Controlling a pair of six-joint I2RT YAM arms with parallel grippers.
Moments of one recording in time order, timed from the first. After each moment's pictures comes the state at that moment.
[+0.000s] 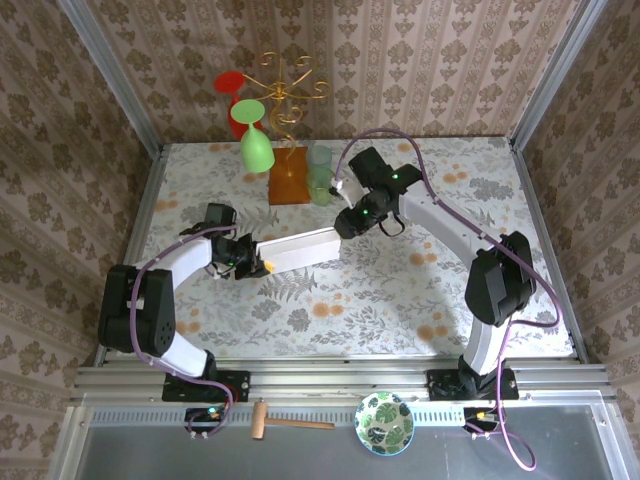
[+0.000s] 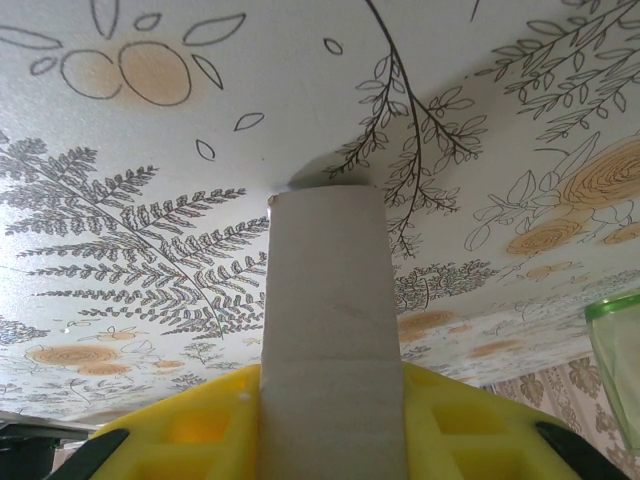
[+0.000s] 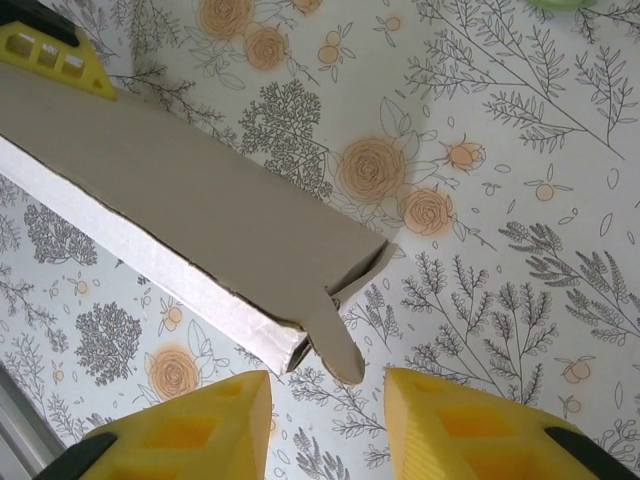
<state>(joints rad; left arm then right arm) -0.20 1.53 0.83 -0.49 0.58 -1.92 0.53 1.81 1.62 -0.95 -0.28 -0.11</state>
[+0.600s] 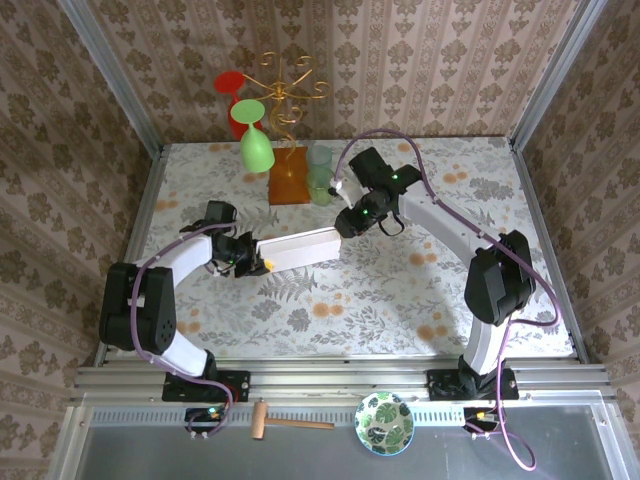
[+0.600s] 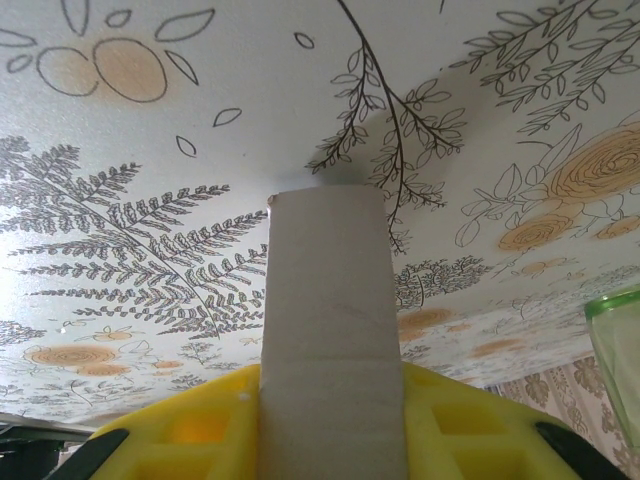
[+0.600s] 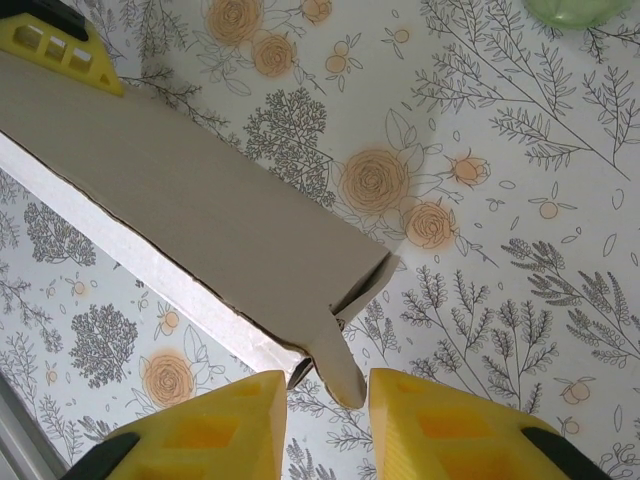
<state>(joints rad) -0.20 1.55 0.85 -0.51 0.58 -1.90 0.52 1.82 1.62 -0.92 -0.29 -0.14</state>
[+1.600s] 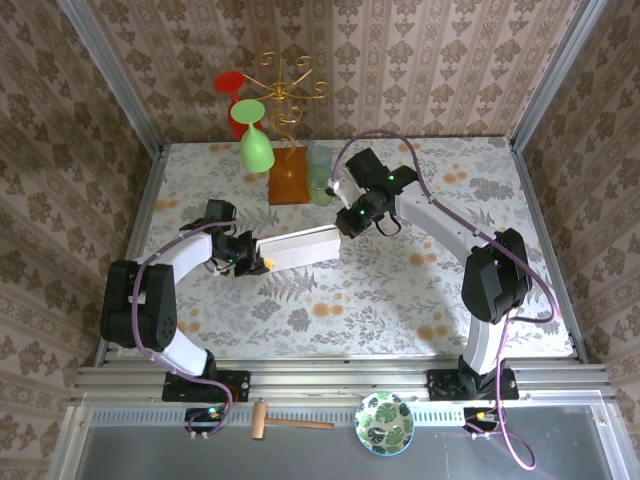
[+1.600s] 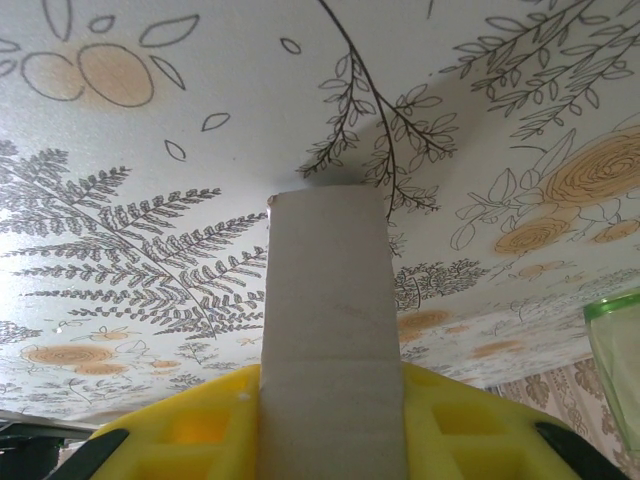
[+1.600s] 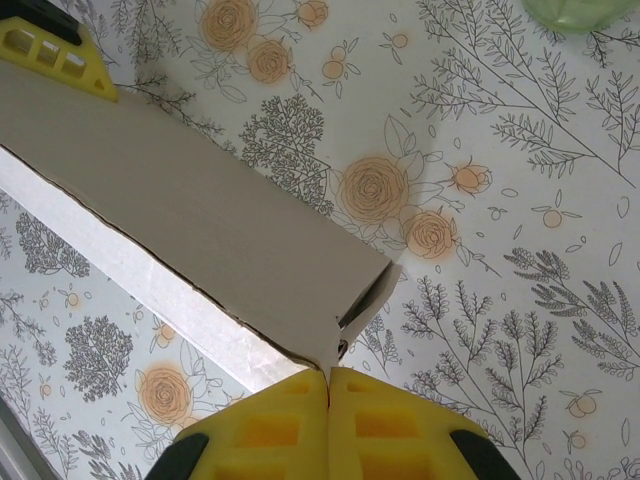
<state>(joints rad) -0.19 1.57 0.87 -0.52 0.59 -1.89 0.54 1.84 1.63 -0.90 -0.28 -0.11</state>
